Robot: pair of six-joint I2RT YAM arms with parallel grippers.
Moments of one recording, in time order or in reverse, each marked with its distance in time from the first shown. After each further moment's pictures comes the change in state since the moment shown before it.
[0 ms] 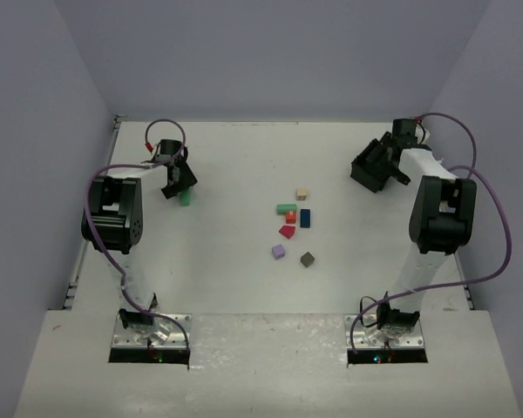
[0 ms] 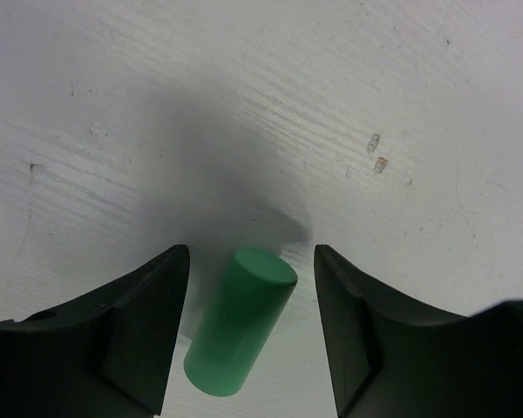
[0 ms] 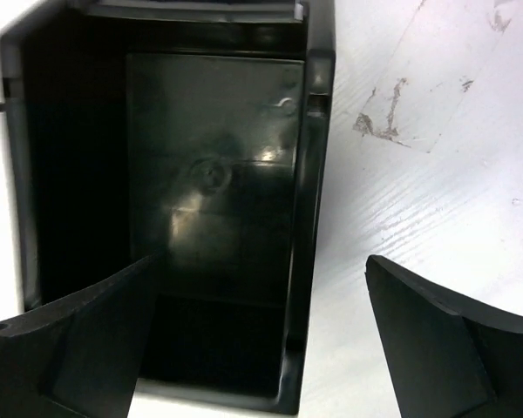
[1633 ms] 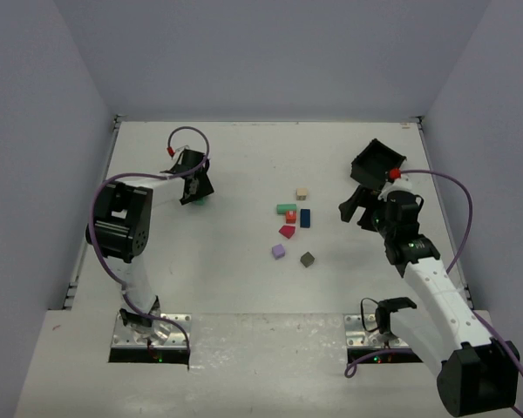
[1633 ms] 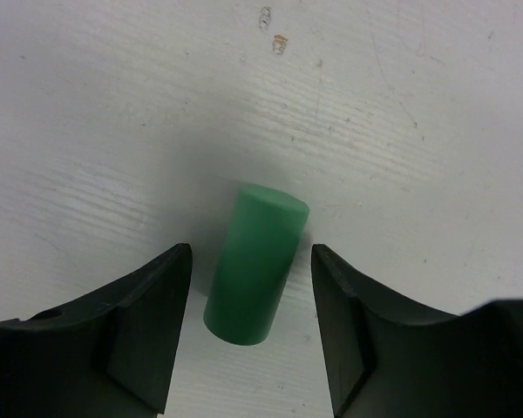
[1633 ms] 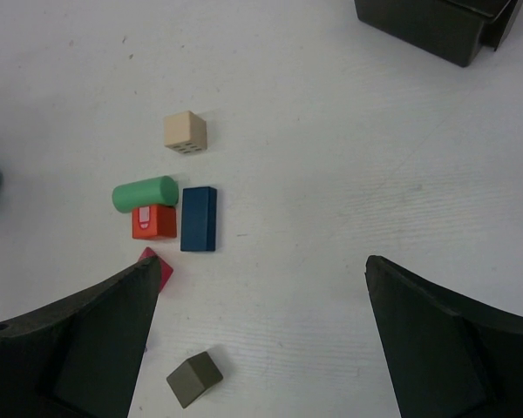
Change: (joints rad) left arm -0.163 -0.062 -0.118 0.084 -0.072 0.001; right arm 0.263 -1.120 -0.891 0.195 -0.286 -0.085
